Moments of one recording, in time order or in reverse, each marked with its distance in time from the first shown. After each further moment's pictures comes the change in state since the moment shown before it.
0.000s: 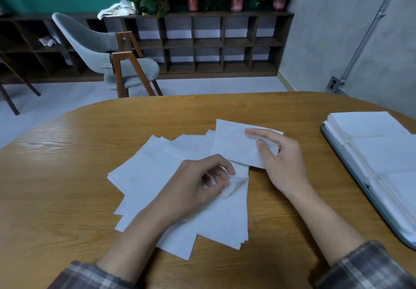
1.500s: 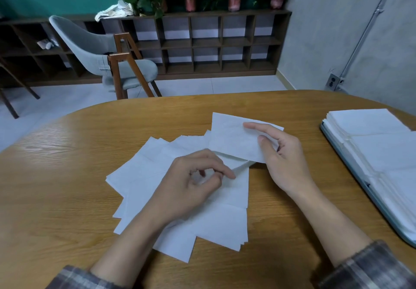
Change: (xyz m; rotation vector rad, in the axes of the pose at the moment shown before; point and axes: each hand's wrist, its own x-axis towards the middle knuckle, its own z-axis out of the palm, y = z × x) left_hand -0.002 0.017 -0.006 -0.086 0.093 0.027; right_hand 0.000 -0.011 -0.006 -0.009 -0.052 -0.056
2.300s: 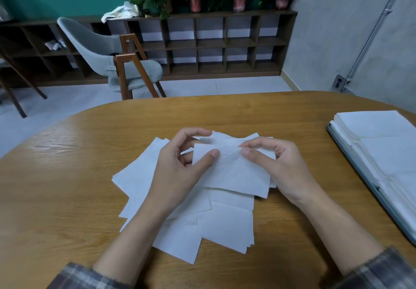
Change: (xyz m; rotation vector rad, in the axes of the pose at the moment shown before) left_hand 0.007 0.006 -0.010 -0.186 0.375 -0.096; right_hand -0.008 -0.021 0.005 0.318 -0.191 0.235
